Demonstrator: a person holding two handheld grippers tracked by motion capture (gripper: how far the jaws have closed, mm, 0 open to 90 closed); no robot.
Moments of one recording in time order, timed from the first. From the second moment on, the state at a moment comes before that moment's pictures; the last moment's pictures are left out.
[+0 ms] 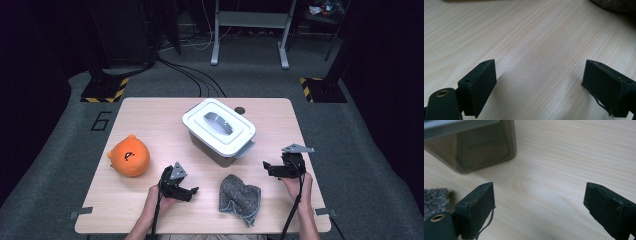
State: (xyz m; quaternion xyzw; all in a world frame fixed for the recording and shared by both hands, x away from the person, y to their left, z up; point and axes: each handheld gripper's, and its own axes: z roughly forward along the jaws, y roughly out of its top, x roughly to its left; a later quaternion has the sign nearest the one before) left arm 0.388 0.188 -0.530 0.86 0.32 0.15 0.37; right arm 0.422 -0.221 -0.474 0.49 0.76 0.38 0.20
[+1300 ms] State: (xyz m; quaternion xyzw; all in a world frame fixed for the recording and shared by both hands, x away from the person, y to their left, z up) left arm 0.388 0.188 -0.530 0.86 0.32 0.15 0.37; right arm 0.476 -0.188 -0.396 0.43 0.77 0.41 0.21
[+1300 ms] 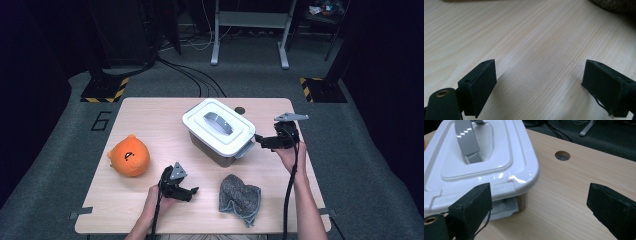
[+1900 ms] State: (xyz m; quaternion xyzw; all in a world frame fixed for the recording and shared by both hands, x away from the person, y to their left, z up) left arm 0.387 0.188 -0.530 0.86 0.32 0.15 0.37; right arm 0.494 -0.123 -0.391 0.37 0.81 0.41 0.18
